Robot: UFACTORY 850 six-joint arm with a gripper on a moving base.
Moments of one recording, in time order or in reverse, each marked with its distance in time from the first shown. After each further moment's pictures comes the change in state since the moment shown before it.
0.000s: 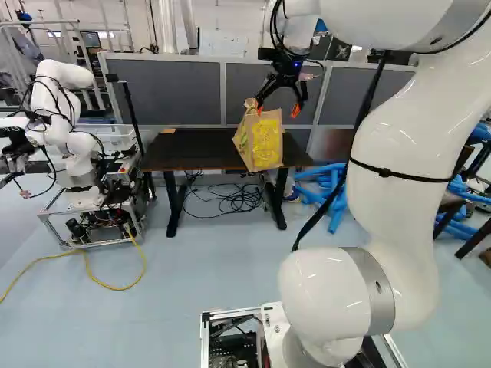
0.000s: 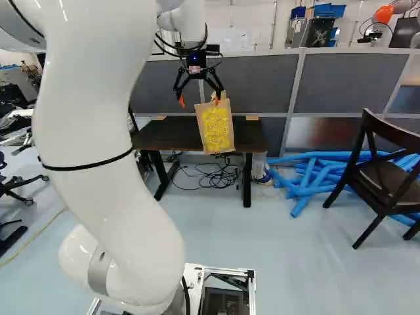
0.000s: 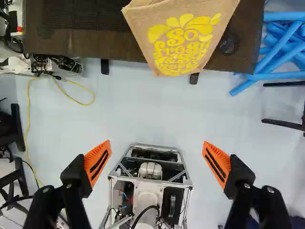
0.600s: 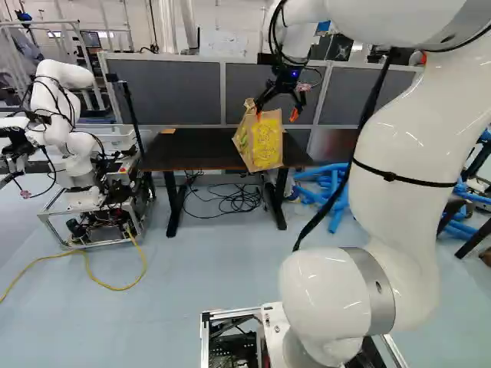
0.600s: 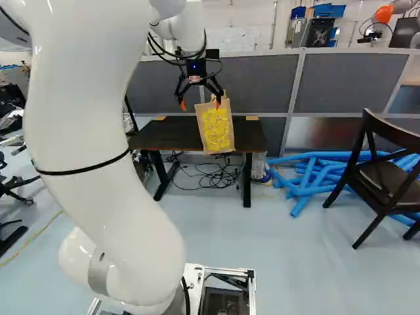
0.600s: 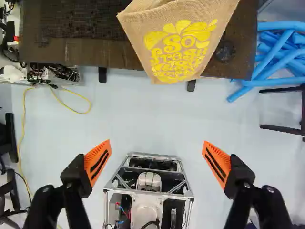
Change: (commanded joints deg) arm 0.4 2.1 6.1 -0.4 8.6 0.9
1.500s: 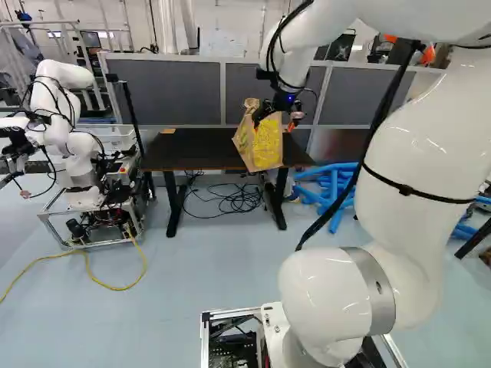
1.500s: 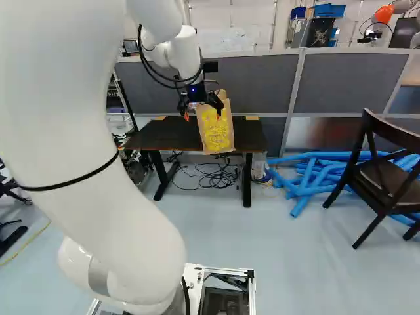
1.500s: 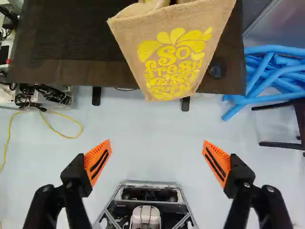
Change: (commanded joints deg) arm 1.1 5.9 16.9 -1.1 23.8 2.5
